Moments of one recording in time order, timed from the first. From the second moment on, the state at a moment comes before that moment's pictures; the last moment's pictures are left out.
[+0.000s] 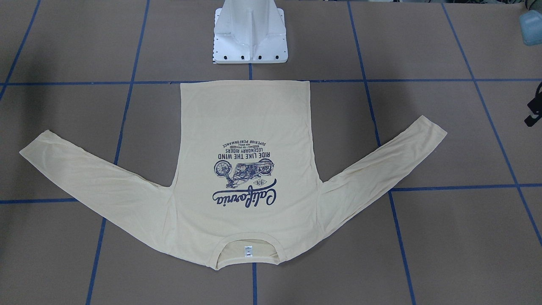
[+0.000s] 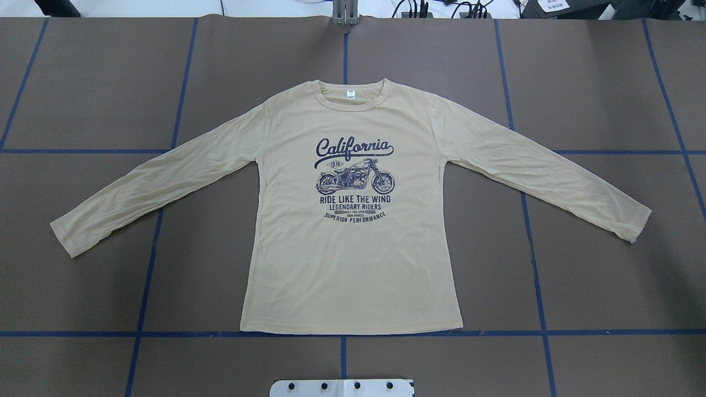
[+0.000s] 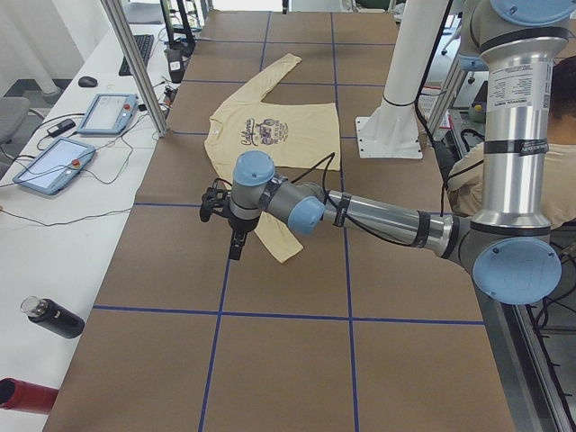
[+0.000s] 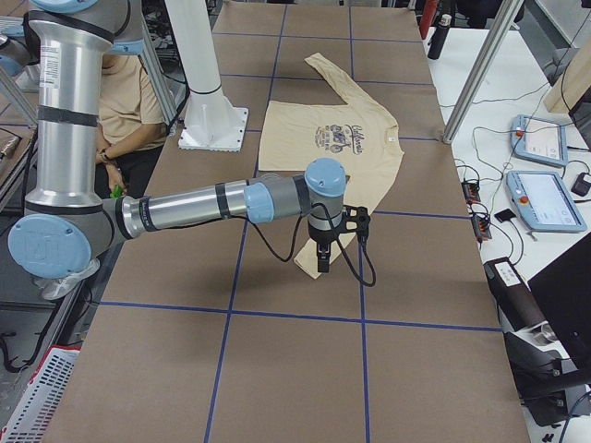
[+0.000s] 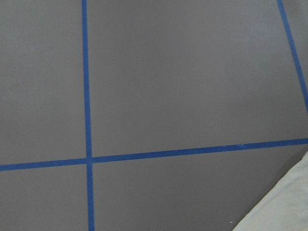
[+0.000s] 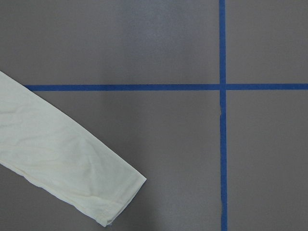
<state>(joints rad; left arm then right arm) -1.43 -1.53 -1.76 -1.89 -2.30 -0.33 1.41 -1.70 1.90 -1.54 2.32 0.28</state>
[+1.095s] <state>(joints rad) -1.40 -1.51 -1.77 -1.95 -2.35 -0.28 1.31 -1.69 1.71 -1.37 2.37 0.31</state>
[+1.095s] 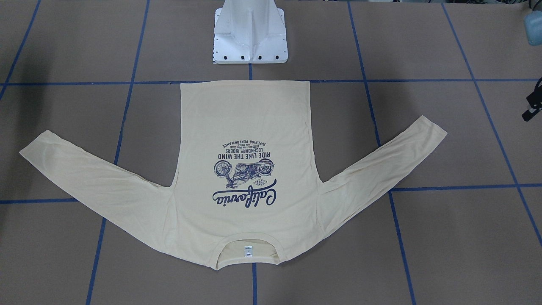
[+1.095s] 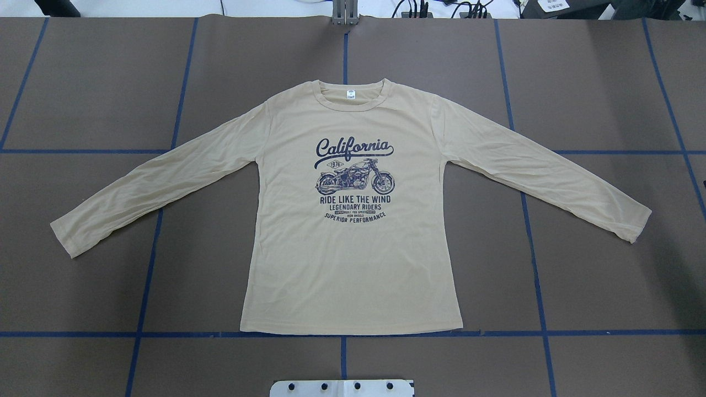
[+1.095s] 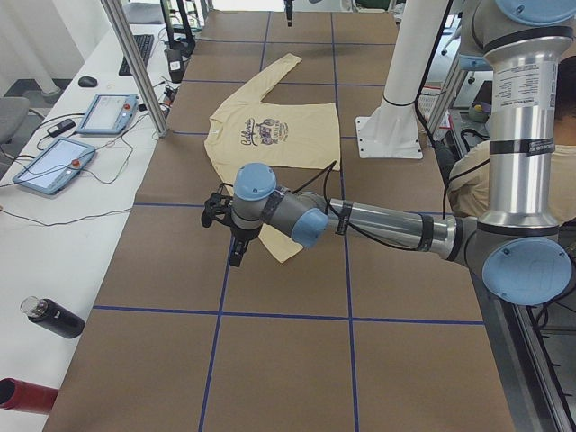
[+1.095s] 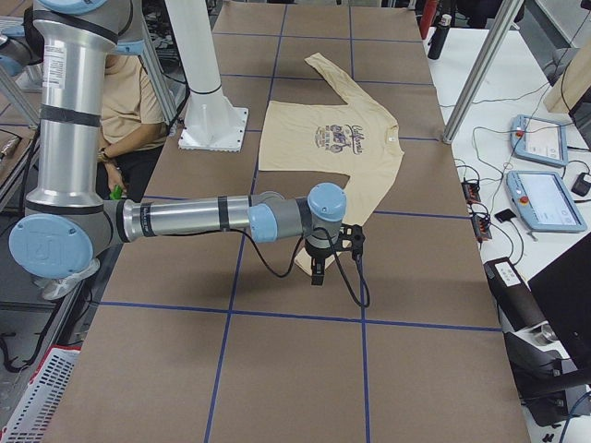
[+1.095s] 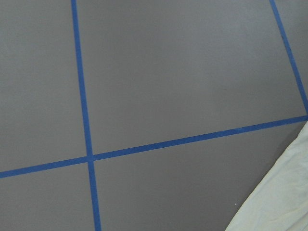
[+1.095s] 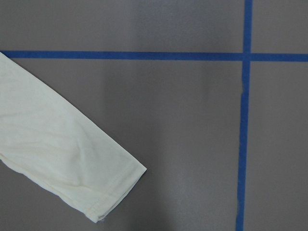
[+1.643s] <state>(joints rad) -1.36 -1.51 -1.76 -1.97 -2.35 -0.31 1.14 -1.61 1.48 -1.04 2.33 0.61</state>
